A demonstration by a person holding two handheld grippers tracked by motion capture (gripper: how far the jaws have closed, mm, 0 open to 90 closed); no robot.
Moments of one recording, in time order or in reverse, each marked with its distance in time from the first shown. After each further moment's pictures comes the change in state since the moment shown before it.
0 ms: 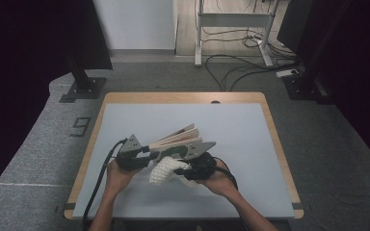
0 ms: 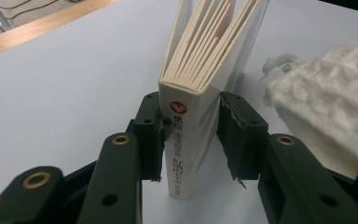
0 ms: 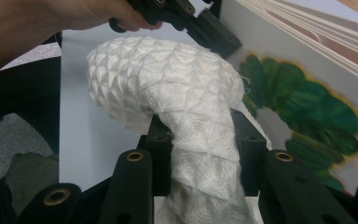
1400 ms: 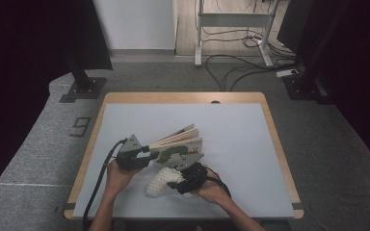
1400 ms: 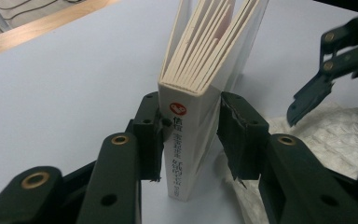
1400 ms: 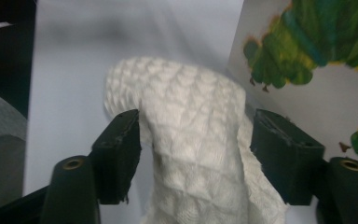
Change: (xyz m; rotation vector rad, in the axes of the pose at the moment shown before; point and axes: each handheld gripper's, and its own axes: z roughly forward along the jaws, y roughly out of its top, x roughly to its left) left arm 0.001 0.000 0.000 -0.004 -0.005 0.000; right arm 0.009 -0.029 0.043 0.060 -0.005 -0.001
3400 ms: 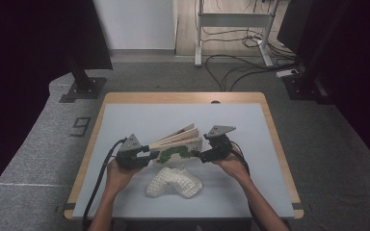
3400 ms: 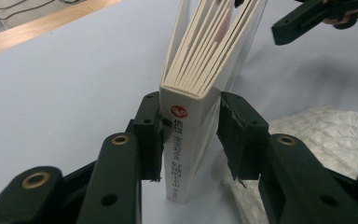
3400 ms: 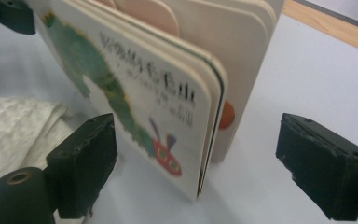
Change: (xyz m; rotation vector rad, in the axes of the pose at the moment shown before) left arm 0.002 0.000 0.000 -0.007 -0.016 -0.009; right arm -0.103 -0.018 -0.047 -0.113 -0.222 0.167
